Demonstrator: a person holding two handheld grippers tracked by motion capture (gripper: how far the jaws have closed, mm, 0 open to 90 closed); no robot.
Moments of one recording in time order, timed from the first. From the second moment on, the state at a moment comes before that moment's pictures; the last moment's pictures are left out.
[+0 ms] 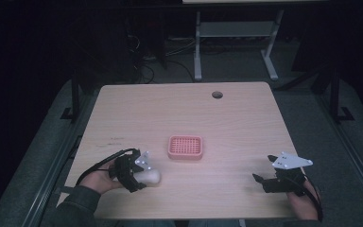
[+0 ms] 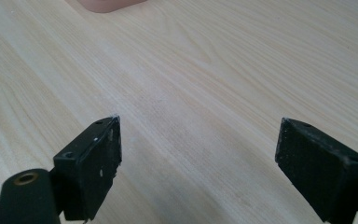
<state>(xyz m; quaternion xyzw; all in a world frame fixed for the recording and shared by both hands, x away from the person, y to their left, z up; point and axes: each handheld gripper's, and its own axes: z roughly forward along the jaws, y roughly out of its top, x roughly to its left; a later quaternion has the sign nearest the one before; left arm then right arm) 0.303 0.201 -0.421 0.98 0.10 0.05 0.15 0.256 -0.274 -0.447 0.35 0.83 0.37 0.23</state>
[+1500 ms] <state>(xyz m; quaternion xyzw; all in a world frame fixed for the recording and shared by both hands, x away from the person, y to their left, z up) 0.321 0.188 -0.435 0.99 0.09 0.00 0.13 0.254 -0.273 -0.444 0.35 0.83 0.37 0.23</state>
